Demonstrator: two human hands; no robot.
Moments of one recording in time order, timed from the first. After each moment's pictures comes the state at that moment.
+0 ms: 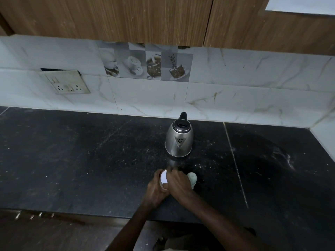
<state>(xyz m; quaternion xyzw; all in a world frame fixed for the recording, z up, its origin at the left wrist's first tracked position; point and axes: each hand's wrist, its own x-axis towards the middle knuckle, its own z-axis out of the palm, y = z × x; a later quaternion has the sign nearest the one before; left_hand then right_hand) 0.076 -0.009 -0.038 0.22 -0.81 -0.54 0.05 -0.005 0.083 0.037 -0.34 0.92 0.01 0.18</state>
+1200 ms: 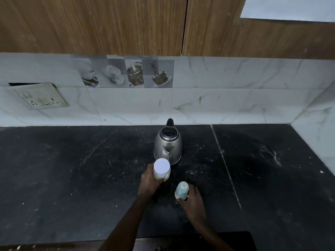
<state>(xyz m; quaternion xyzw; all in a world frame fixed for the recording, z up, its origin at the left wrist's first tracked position) -0.010 -0.035 -0.030 0.26 -0.82 -0.50 0.07 -0.017 0.179 -0.052 -0.07 0.93 -0.35 0.11</state>
